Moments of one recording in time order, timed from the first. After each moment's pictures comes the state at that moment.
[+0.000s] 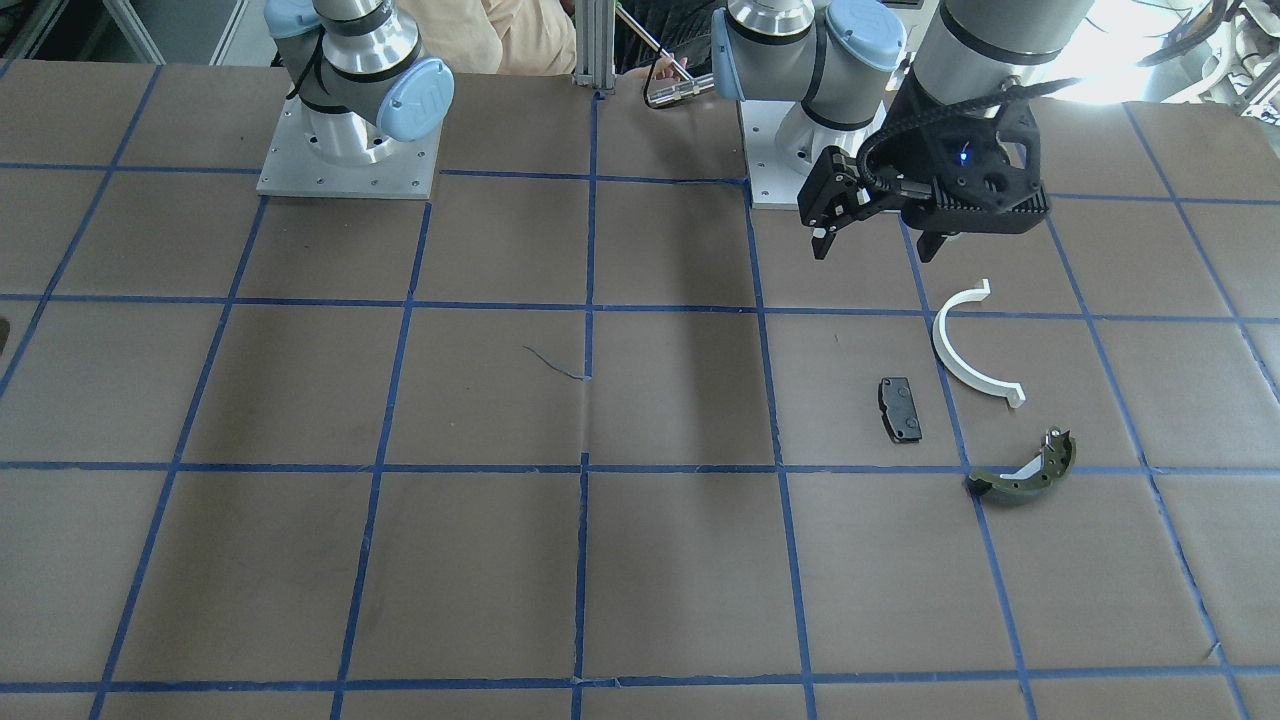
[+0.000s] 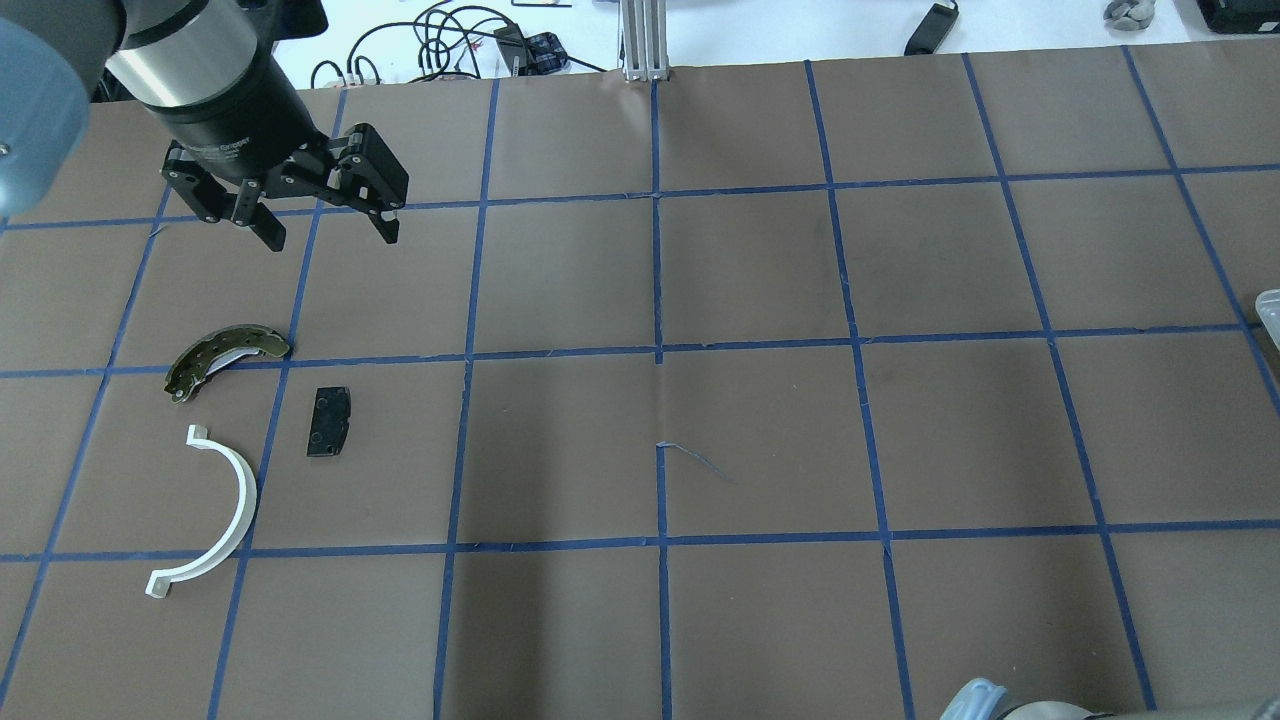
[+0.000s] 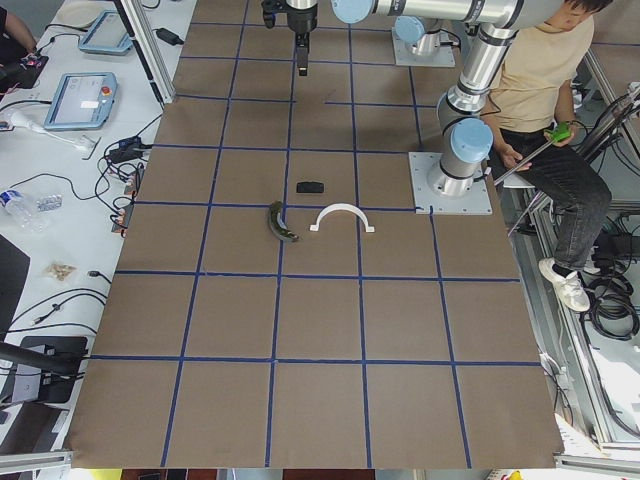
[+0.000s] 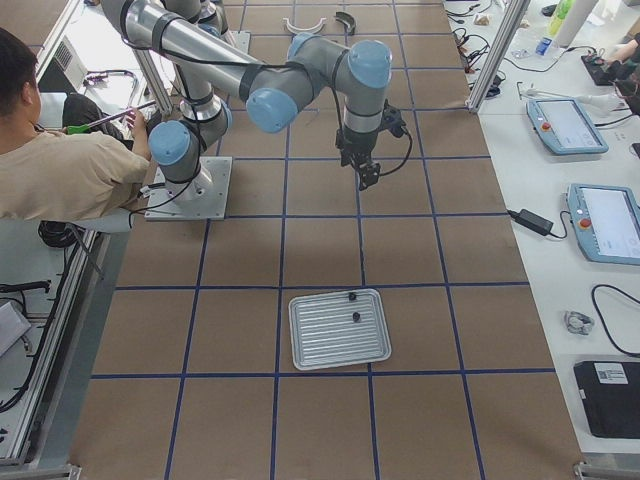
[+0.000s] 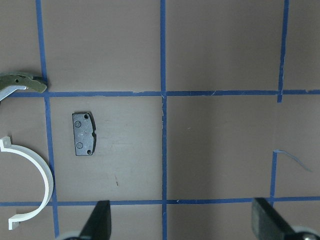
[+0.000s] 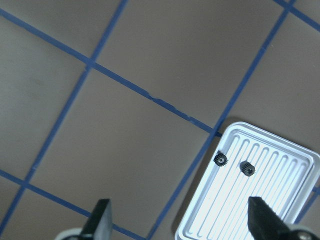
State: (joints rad) left arm -1.56 -1.57 -1.52 -1.62 1.55 0.00; right arm 0.84 -1.40 1.58 -1.82 -1.59 -1.26
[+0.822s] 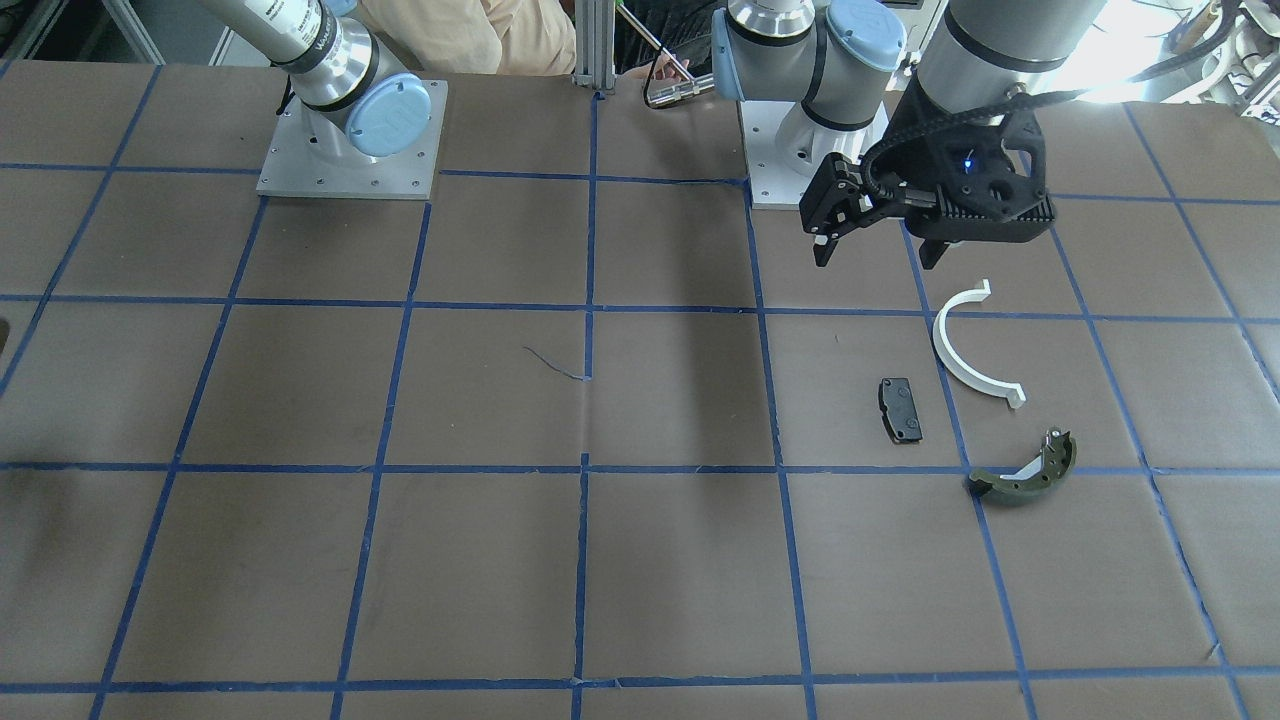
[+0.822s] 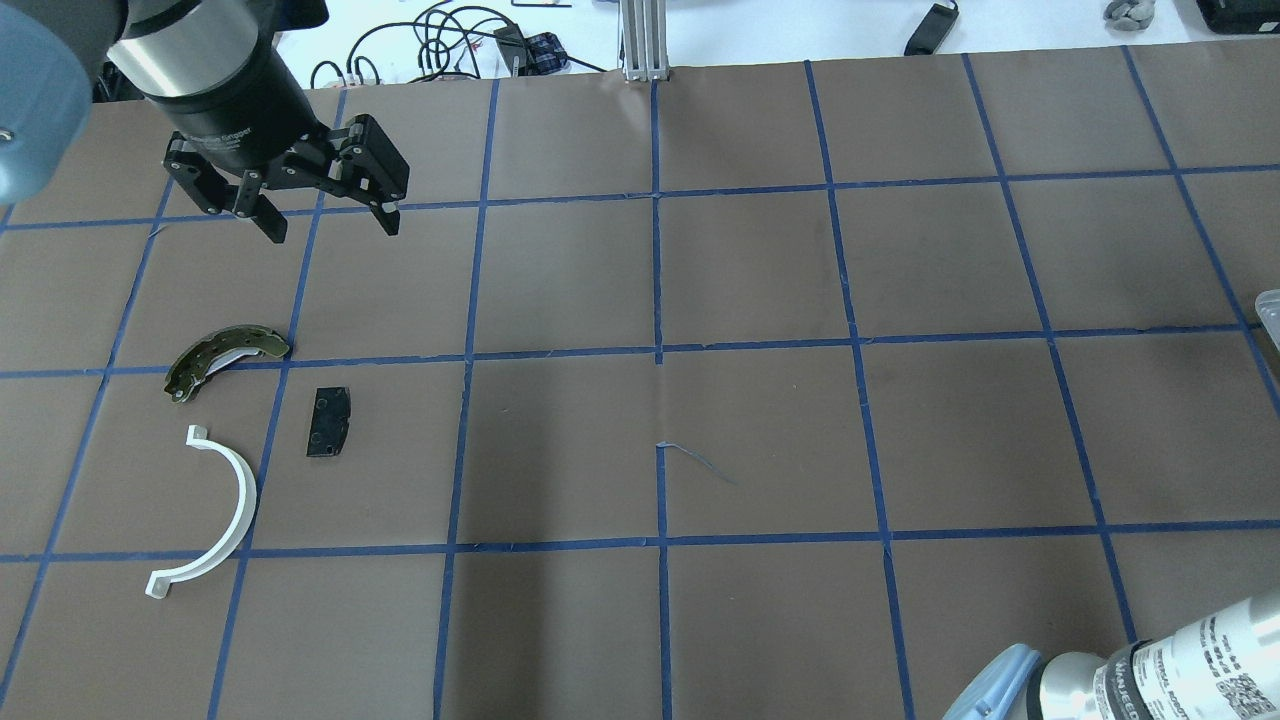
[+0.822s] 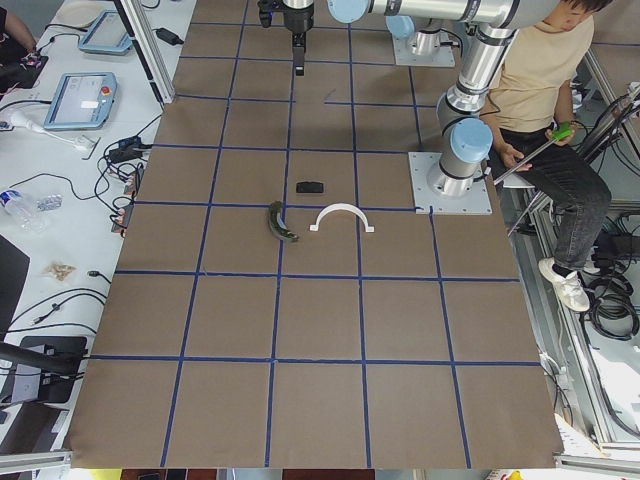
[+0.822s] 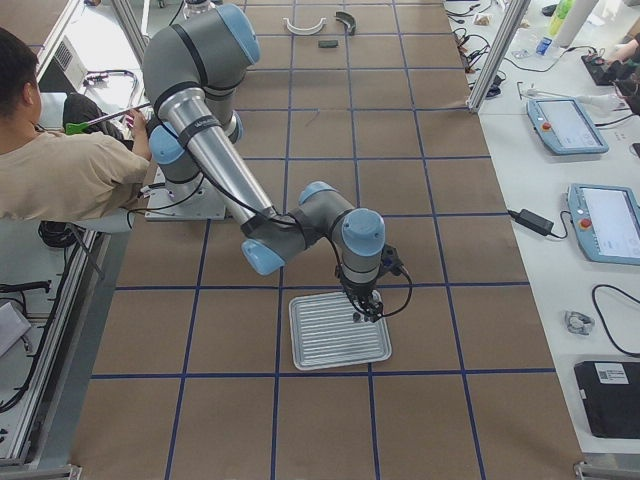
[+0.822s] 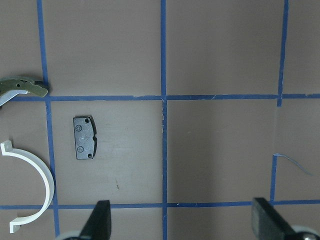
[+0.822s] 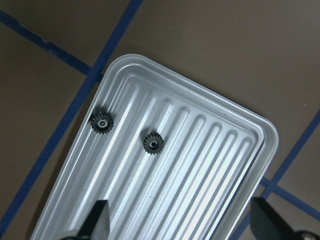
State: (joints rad) left arm -1.56 -1.59 -1.50 -1.62 1.55 0.00; right arm 0.67 -1.07 1.52 -2.14 -1.59 -1.49
